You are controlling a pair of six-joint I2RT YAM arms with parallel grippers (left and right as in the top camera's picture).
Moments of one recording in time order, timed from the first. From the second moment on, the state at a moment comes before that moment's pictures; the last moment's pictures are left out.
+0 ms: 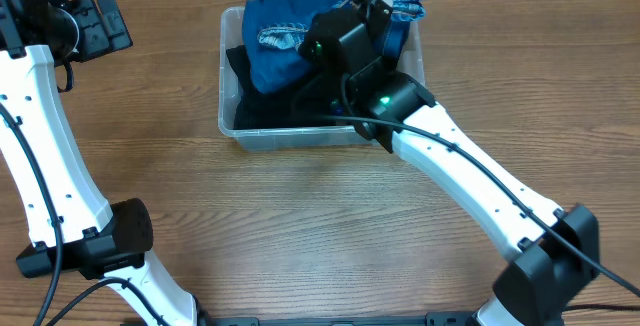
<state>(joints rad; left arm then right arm) 0.24 1.98 2.63 -1.69 -0.03 -0.15 0.66 1.79 1.60 -0.31 0.35 1.01</state>
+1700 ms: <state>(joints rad) 0.24 1.98 2.63 -1.69 -0.03 -0.15 0.73 1.69 1.65 -0.60 0.31 0.64</state>
